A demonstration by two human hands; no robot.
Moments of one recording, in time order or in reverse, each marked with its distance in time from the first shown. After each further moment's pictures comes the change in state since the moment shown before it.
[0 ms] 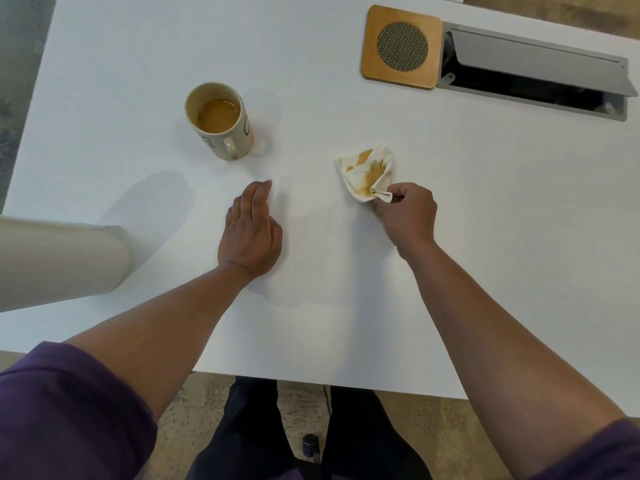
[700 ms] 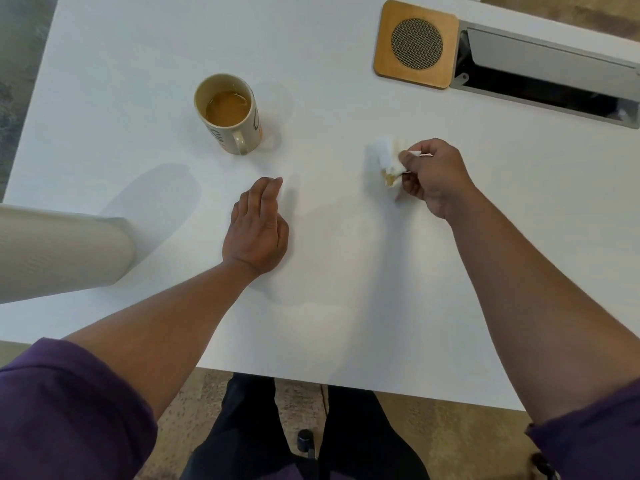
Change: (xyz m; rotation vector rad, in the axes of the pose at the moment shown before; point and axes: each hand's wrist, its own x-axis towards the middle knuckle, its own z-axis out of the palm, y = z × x) left_hand 0.001 -0.003 0.003 0.011 0.032 0.030; right_hand 0.065 -0.028 -0.024 0.330 -0.204 0.184
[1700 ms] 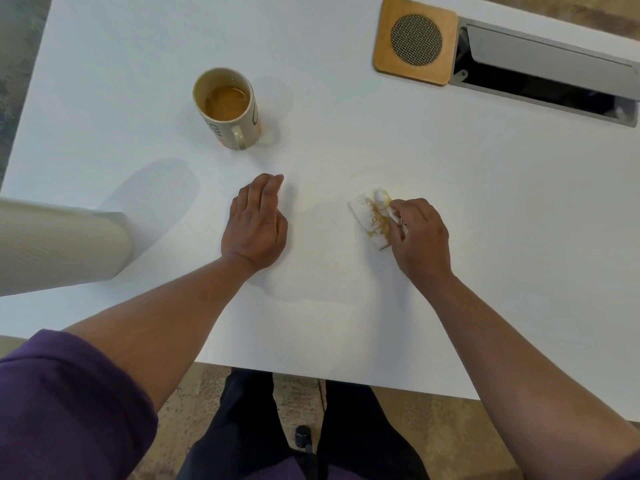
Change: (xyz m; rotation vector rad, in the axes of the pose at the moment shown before) left_hand 0.001 0.002 -0.005 0.012 -0.033 -0.004; right_hand -0.071 0.099 -0.003 -0.820 0.209 -0.906
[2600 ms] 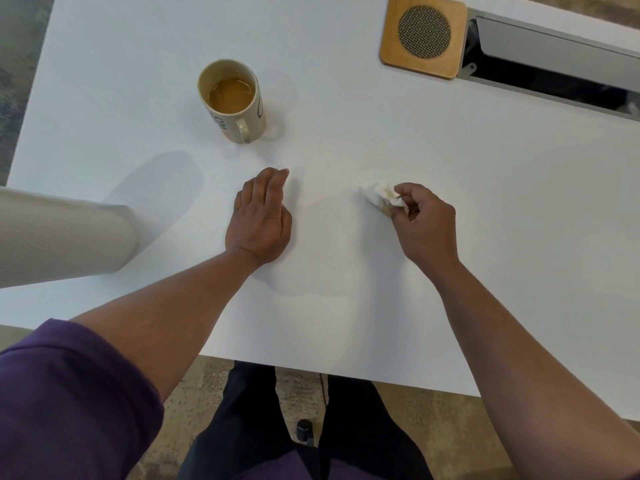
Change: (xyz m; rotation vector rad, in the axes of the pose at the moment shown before) left_hand 0.000 0.000 0.001 0.011 -0.023 -0.012; right_hand 0.019 -0.021 -0.017 0.317 -0.137 0.374
